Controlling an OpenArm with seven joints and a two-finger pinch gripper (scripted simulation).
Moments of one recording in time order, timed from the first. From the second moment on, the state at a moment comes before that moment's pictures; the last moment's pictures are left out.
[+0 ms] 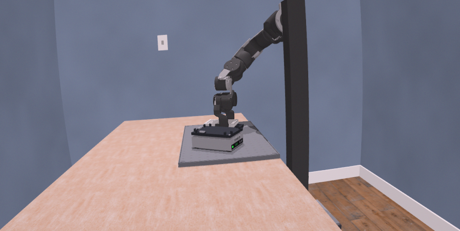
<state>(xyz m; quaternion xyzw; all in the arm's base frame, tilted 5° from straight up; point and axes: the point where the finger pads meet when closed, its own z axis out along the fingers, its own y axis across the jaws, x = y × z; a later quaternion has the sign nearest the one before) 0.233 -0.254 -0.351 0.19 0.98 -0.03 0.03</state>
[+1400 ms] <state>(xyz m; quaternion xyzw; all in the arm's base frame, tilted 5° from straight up) 0.235 -0.255 -0.354 0.19 0.98 -0.03 0.03</state>
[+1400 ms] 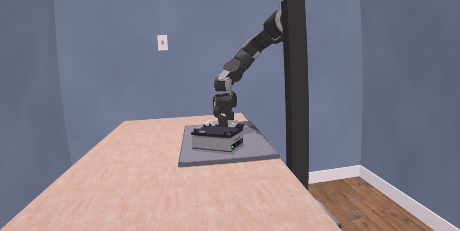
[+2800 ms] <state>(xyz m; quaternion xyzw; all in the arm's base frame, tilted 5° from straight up) 0.234 -0.255 -0.354 0.19 0.98 -0.03 0.03</state>
